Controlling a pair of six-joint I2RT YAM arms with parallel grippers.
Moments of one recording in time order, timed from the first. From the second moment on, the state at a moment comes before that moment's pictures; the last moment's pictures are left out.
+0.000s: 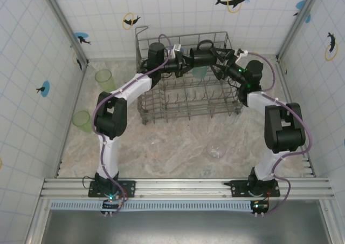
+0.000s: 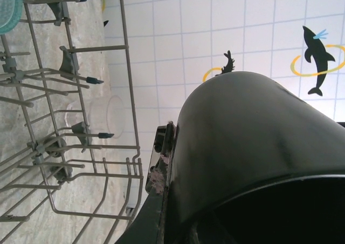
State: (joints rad) left arm -0.48 2.15 1.75 0.22 0.93 -1.31; right arm 0.15 1.78 1.07 0.91 -0.76 1.58
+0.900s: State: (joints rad) left arm -0.49 2.16 1.76 0.24 0.94 -1.36; right arm 0.20 1.83 1.08 0.97 -0.68 1.57
